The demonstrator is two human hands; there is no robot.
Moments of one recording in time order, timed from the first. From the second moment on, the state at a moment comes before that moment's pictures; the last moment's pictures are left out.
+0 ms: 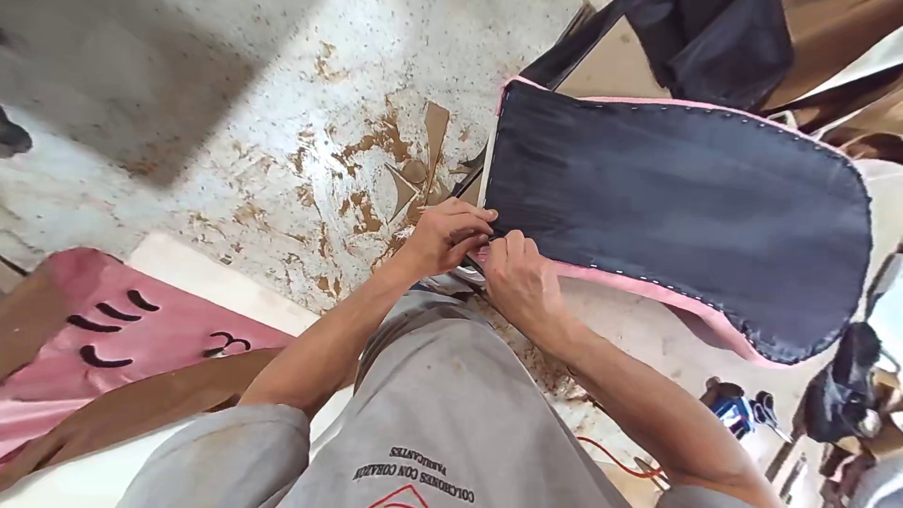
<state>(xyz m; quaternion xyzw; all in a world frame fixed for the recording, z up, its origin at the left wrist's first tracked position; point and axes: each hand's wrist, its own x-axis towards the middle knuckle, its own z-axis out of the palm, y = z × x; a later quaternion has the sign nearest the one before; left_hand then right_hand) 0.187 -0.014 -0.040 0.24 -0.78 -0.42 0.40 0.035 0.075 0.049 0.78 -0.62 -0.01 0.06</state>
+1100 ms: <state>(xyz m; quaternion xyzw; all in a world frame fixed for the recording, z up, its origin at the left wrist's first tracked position) 0.187 -0.015 -0.041 0.25 -0.79 -0.41 0.37 0.016 0.073 0.046 0.69 -0.70 0.15 -0.10</state>
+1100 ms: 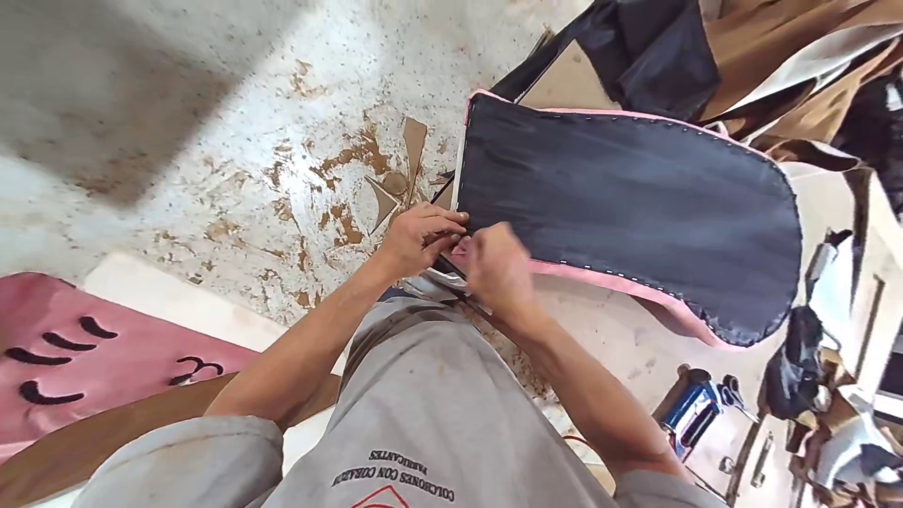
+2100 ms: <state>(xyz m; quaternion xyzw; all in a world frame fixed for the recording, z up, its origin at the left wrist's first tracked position) 0.183 -0.004 -0.004 0.34 -0.64 -0.61 0.32 0.012 0.131 0.012 0.71 -0.68 0.12 -0.09</state>
